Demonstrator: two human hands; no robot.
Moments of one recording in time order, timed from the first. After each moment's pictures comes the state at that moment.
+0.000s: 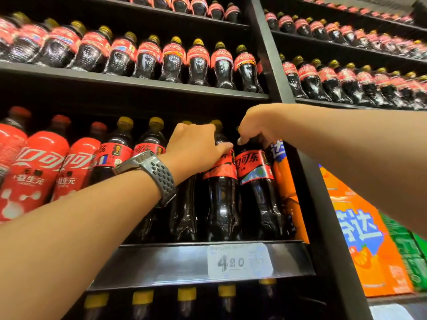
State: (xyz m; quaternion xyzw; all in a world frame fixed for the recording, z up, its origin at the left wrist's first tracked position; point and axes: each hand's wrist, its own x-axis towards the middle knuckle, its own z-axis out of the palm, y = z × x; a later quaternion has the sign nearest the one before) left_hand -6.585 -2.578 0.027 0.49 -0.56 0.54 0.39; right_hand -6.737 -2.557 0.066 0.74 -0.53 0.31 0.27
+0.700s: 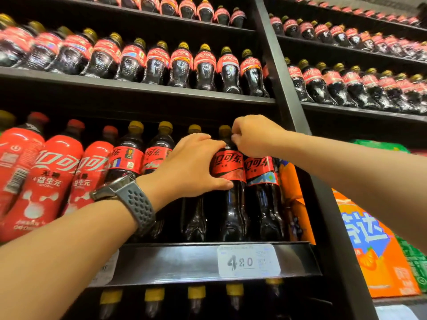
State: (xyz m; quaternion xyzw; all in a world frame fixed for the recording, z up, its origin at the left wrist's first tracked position) left_hand -6.556 -2.562 -0.004 0.39 -0.67 0.53 0.34; right_hand -6.722 -2.587 0.054 0.70 -0.39 0.44 0.40
